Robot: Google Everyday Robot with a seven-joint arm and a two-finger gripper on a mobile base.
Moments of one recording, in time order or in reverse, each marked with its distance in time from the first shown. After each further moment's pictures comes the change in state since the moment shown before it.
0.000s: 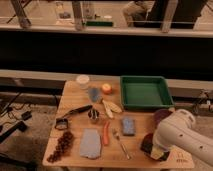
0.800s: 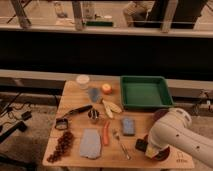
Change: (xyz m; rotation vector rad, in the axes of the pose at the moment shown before) arm -0.036 0.011 -0.010 0.011 -0.046 -0.046
